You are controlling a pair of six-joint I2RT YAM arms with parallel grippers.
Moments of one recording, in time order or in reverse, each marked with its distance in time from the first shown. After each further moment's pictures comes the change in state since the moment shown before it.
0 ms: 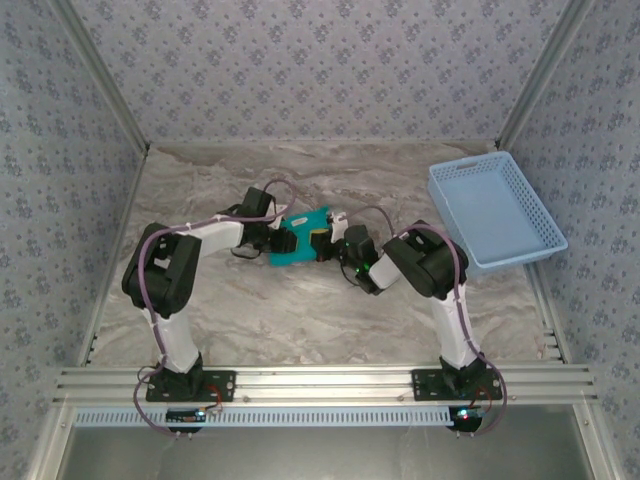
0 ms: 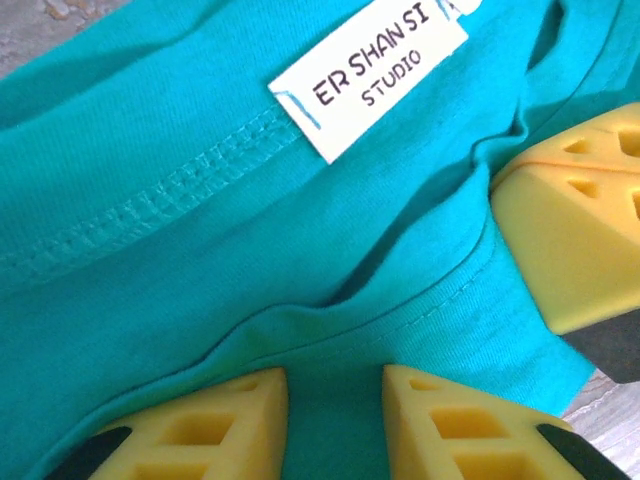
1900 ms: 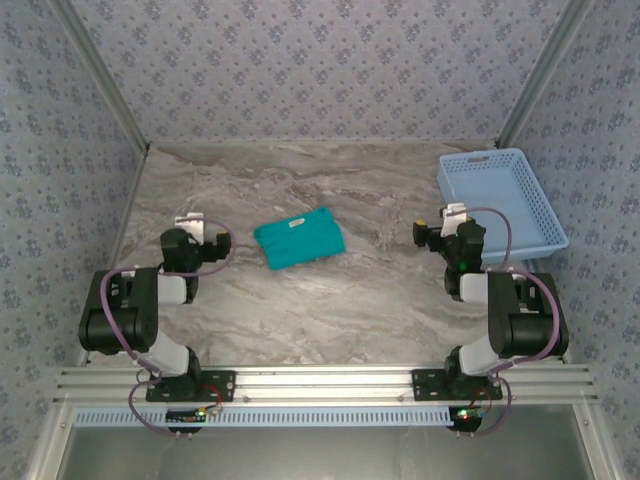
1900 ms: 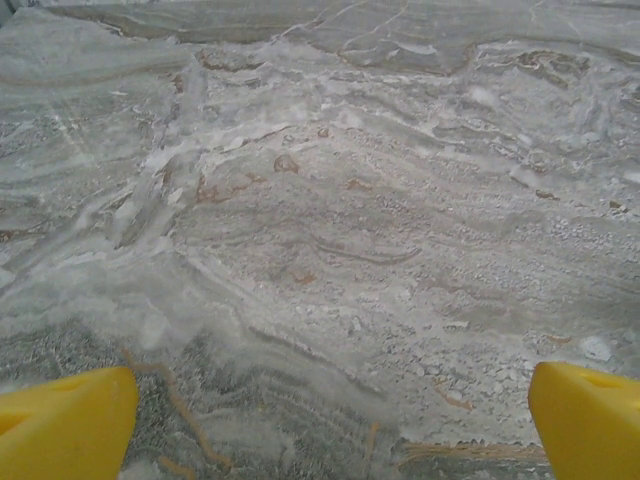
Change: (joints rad) left arm 0.453 -0.310 -0.691 1.021 -0.263 0.271; right arm -0.680 -0.663 -0.431 -0.323 0.089 -0.475
